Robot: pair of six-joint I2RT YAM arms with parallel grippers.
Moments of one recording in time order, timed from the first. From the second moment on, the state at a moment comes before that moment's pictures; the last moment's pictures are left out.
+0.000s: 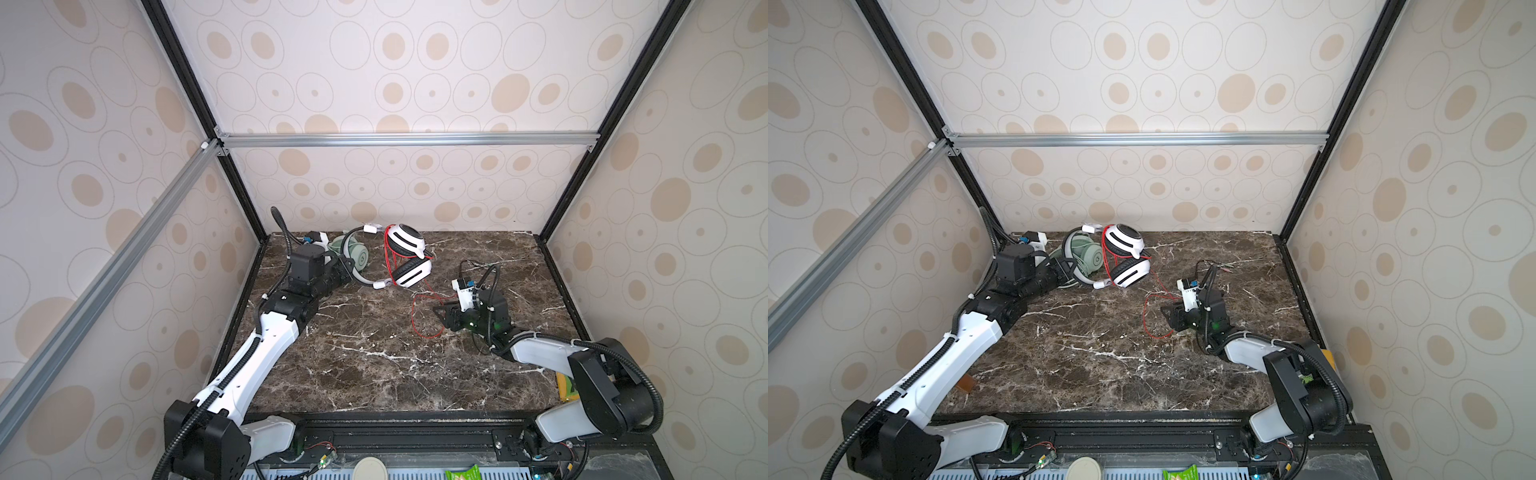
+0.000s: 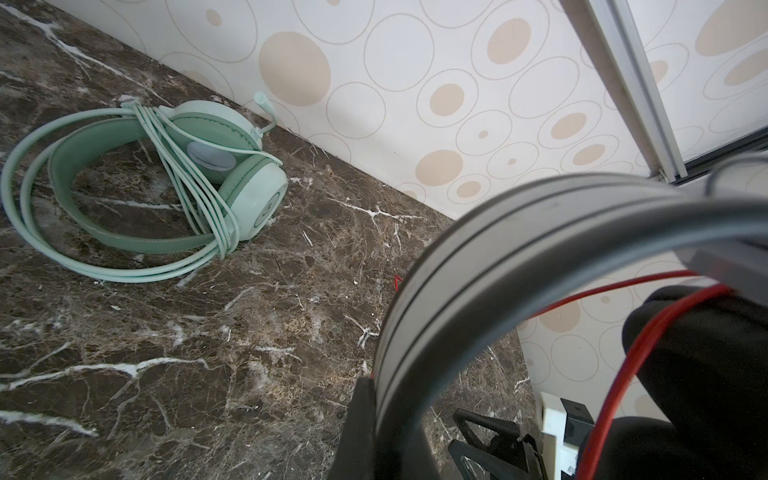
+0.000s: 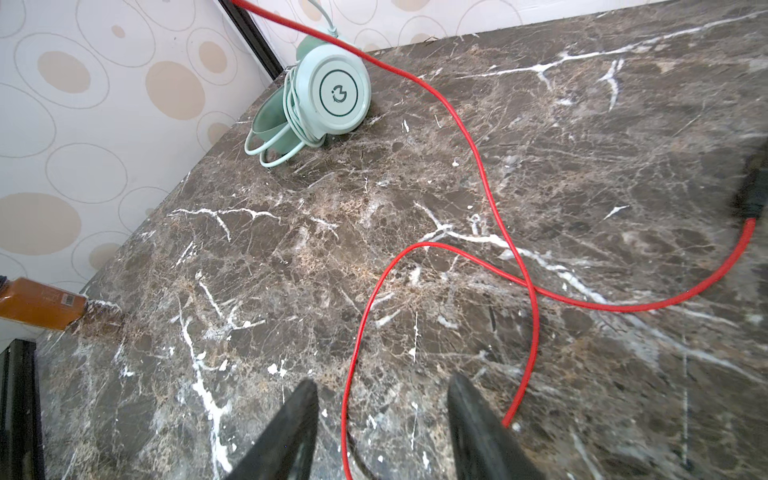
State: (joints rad) left arm -0.29 1.22 1.07 -0.26 0.14 -0.72; right arm 0.40 1.47 0.58 0.44 -0.34 0.26
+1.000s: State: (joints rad) left arm -0.29 1.16 1.05 -0.24 0.15 -0.73; right arm 0.36 1.70 0.91 0.20 -0.33 0.18
